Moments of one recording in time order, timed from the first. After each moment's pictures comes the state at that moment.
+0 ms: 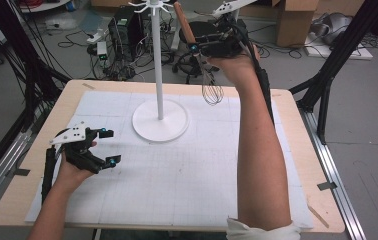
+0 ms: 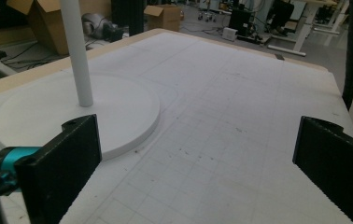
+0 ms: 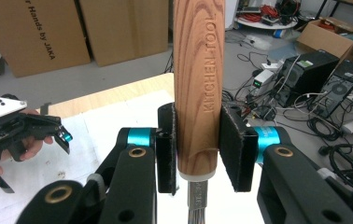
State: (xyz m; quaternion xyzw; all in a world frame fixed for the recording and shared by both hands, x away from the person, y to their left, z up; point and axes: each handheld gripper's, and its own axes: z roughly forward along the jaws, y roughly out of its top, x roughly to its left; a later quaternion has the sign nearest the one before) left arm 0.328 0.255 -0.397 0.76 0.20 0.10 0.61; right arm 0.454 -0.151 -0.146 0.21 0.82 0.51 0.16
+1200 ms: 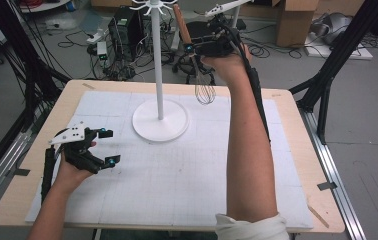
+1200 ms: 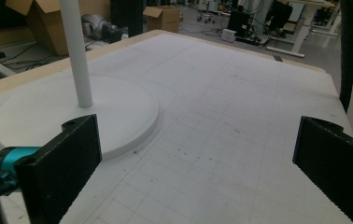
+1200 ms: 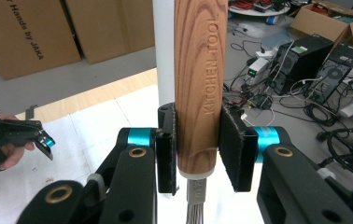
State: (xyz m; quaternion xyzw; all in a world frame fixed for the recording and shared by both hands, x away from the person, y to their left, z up) left arm 0.327 0.256 -0.397 0.76 0.20 0.10 0.61; right arm 0.473 -0.138 -0.159 0.24 0.82 0.49 0.15
